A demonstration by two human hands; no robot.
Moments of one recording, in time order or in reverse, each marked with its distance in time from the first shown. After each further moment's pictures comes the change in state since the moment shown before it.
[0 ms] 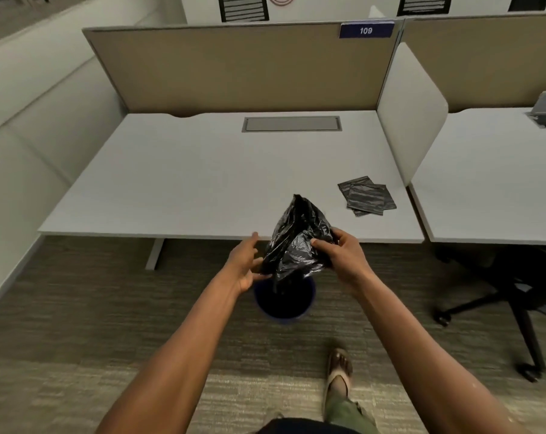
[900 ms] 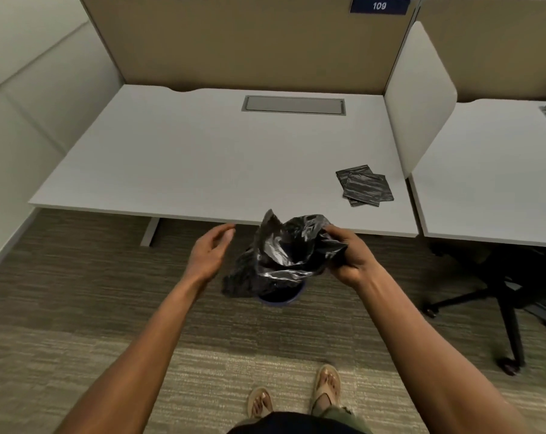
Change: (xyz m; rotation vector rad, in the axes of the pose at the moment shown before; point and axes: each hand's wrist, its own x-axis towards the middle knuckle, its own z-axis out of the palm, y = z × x) left_hand -0.030 -0.015 -0.041 0.527 0.184 0.448; right_hand 0.007 -0.009 -0.031 0.573 -0.155 0.453
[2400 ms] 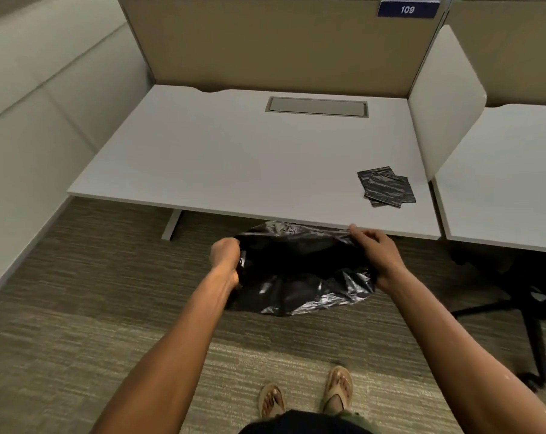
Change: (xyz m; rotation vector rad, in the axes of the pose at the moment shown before) left_hand -0.010 -0.006 0.006 -0.454 0.373 -0.490; right_hand -0.008 0.011 -0.027 -0.643 0.406 -0.272
